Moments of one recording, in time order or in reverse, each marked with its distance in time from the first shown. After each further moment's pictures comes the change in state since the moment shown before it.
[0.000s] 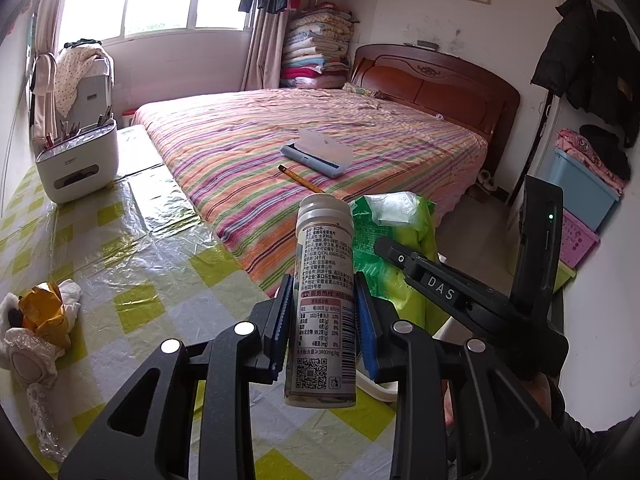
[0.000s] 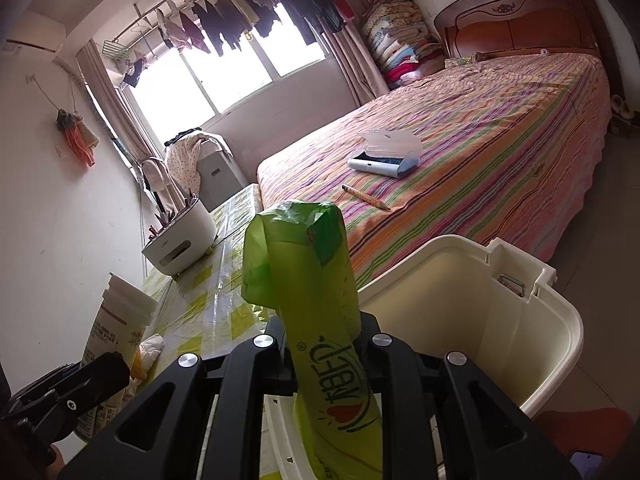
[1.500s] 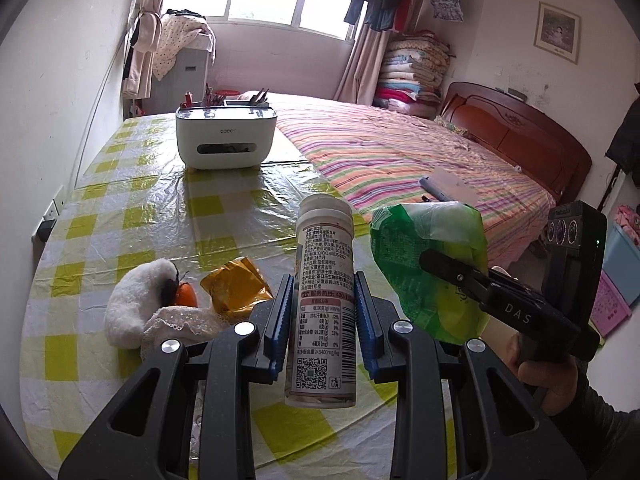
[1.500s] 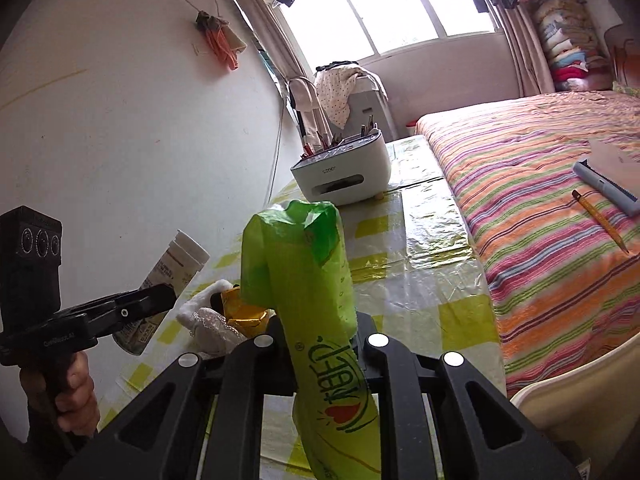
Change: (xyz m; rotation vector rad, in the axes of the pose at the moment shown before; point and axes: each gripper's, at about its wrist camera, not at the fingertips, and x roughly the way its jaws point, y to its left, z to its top) left arm -0.086 0.173 -0.020 -0.233 -0.046 0.199; right arm 0.069 0.159 -0.021 -0.345 0.199 0.445
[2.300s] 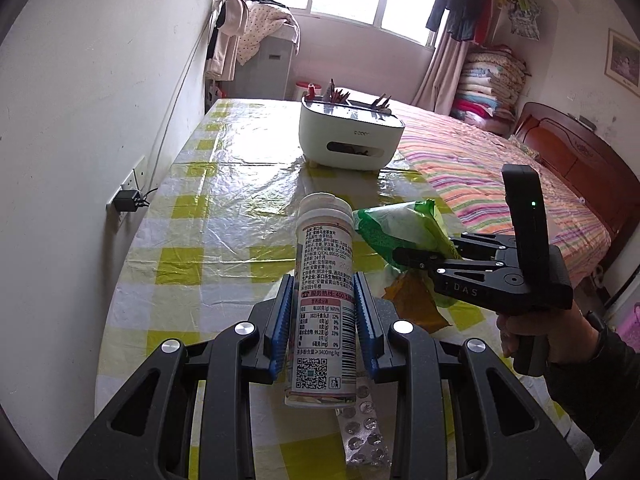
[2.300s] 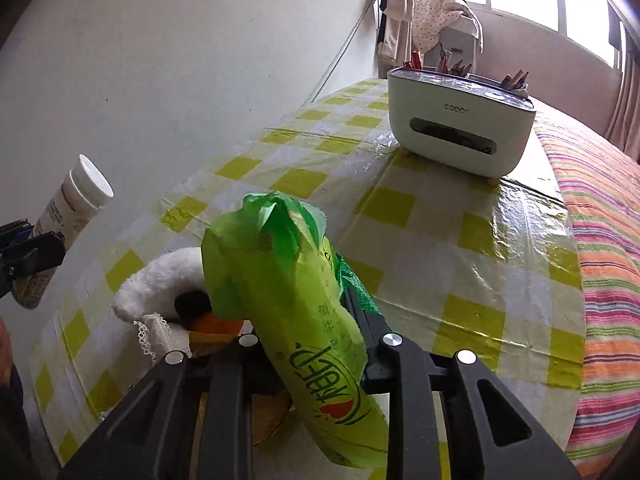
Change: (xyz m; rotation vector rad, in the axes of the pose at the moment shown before) left arm -0.033 0.121 0.007 -0.150 0.005 0.228; right arm 0.194 0.078 0.032 -0.363 0.381 0.042
